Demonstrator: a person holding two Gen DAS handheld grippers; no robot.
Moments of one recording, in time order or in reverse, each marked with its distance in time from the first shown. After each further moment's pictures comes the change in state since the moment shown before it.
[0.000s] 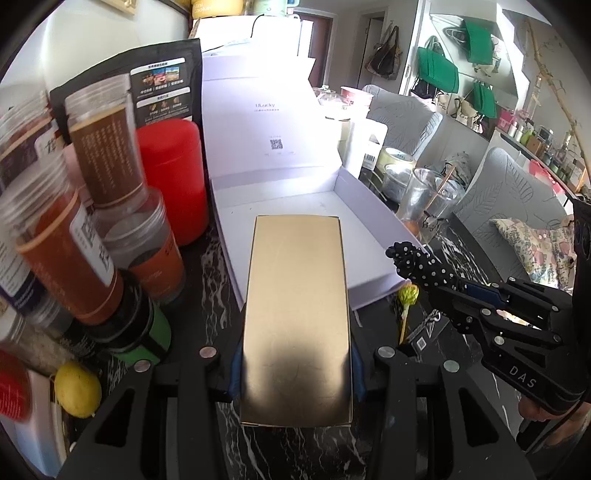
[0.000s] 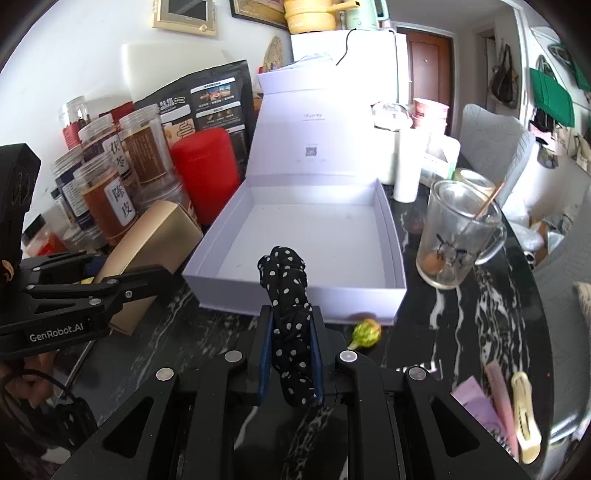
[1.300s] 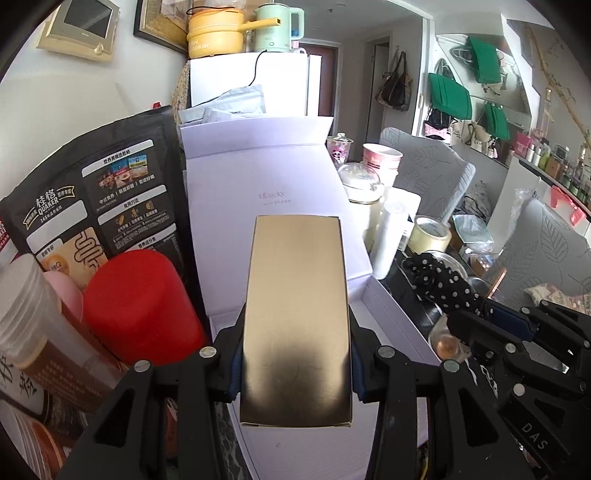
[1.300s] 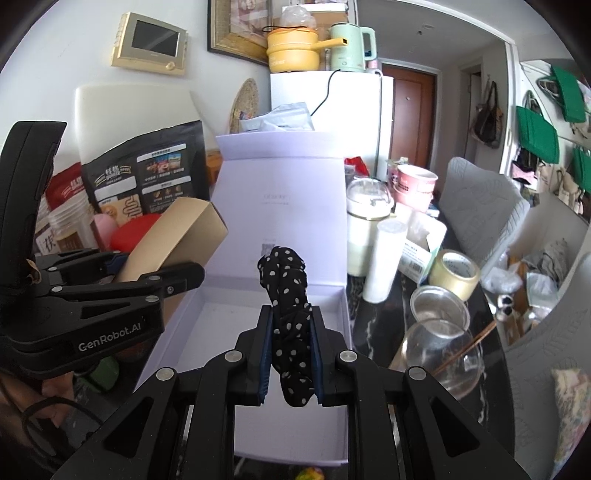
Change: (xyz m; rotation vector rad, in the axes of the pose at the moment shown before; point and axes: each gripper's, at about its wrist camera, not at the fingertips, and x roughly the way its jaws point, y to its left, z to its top) left arm 0.064 0.004 0.138 0.026 -0.141 0.084; right arm 0.039 -0.029 0.112 -0.017 -0.147 -0.113
